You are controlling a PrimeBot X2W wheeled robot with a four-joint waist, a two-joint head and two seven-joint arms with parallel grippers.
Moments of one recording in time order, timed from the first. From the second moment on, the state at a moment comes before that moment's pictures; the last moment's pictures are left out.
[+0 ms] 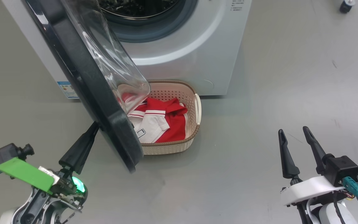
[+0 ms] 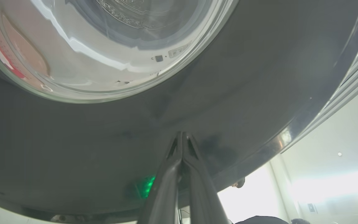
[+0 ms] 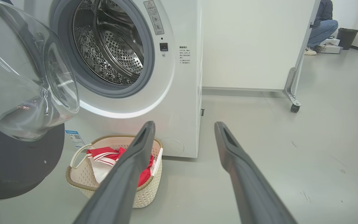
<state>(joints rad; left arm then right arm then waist) -0.07 0.06 -0.01 -0.13 -1.76 -0.06 0.51 0.02 -0.11 0.16 0.05 0.27 -0.02 -0.20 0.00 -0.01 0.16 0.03</state>
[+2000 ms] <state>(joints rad) -0.55 0.03 -0.11 0.36 -1.75 -0.10 0.40 -0.08 -0.07 0.17 0.12 0.30 -0.01 -0.24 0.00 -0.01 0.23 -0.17</state>
